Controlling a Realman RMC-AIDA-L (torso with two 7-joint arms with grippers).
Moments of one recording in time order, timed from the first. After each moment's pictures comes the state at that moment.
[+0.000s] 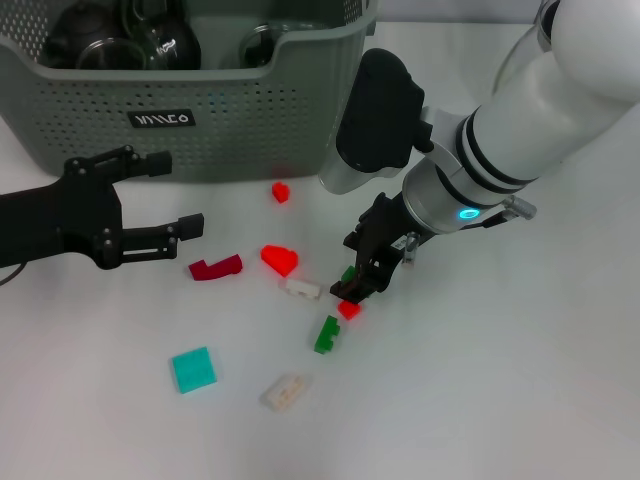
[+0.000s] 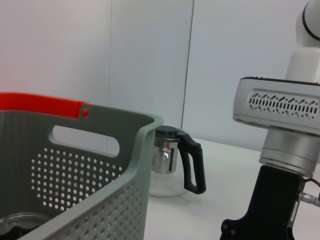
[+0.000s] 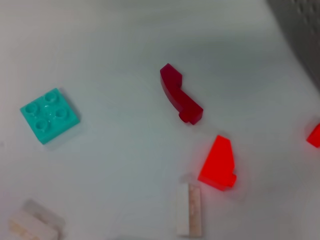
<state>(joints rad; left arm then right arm) -0.35 -2.07 0.48 0.75 2.02 1.74 -1.14 0.96 2.12 -1.84 -0.76 -2.23 -1.07 2.26</state>
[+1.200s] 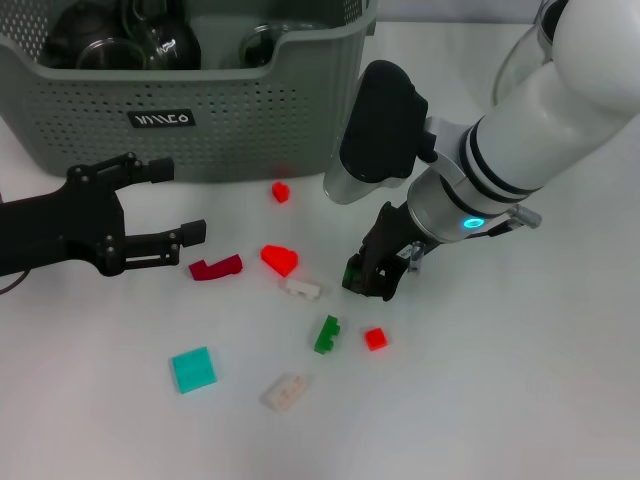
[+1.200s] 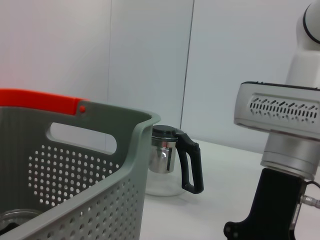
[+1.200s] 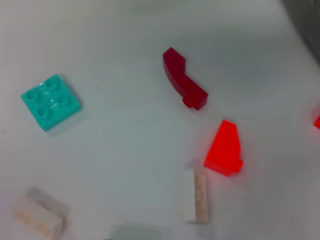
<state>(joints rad) -0.34 -2.07 0.48 0.72 2.02 1.73 -1.12 0.94 2.11 -1.87 -0.77 -2.23 -1.08 2.28</state>
